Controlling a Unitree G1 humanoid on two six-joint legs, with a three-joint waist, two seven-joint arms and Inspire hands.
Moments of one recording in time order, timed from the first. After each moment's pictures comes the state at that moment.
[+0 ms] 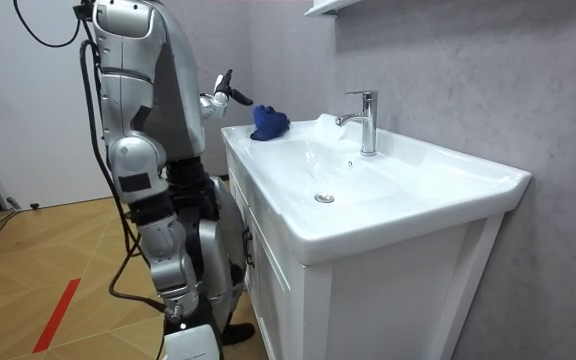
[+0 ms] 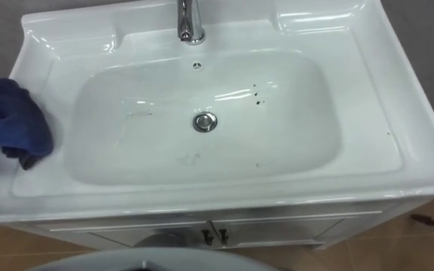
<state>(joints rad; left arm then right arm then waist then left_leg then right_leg) 0.20 0.35 0.47 0.24 0.08 -0.13 0.86 0.25 -0.33 -0.06 1.20 0.07 0.10 0.08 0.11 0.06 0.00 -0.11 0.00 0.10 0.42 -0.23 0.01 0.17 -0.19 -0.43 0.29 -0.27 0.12</state>
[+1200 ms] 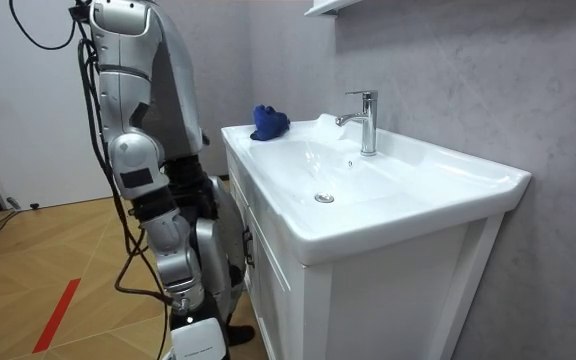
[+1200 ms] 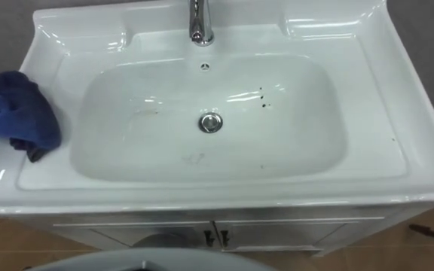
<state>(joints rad) 0.34 0.27 0.45 0.70 -0.52 -0.25 1.00 0.24 -0.34 -0.04 1.16 0.06 0.15 0.07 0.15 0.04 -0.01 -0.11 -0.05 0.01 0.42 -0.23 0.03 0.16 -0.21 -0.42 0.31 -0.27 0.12</state>
